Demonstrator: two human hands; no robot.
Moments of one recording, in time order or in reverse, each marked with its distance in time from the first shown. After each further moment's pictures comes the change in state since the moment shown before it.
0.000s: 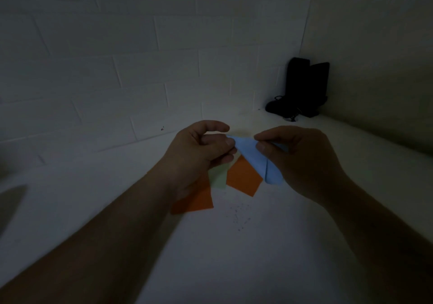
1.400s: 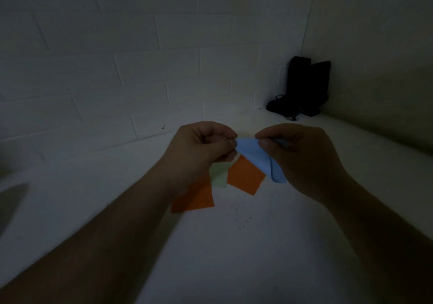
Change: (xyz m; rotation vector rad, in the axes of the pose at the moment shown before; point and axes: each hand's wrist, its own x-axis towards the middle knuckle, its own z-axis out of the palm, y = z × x) left_hand -0.007 0.005 0.000 0.227 -0.004 0.135; right_hand 0.002 -0.001 0.001 0.013 -0.011 -0.050
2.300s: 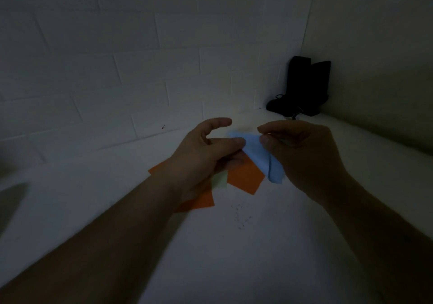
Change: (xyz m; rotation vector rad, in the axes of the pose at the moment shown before) left_hand -0.003 0.001 0.010 -0.249 -0.064 -0.180; right_hand 0.000 -0.004 0.004 0.128 0.081 0.057
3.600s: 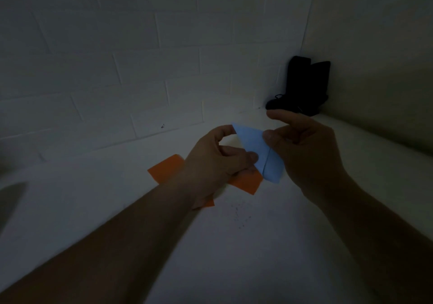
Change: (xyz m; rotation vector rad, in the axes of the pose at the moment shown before) left_hand 0.007 -0.021 0.007 0.189 -0.052 0.027; right_hand -0.001 -0.005 0.003 0.163 0.070 0.162
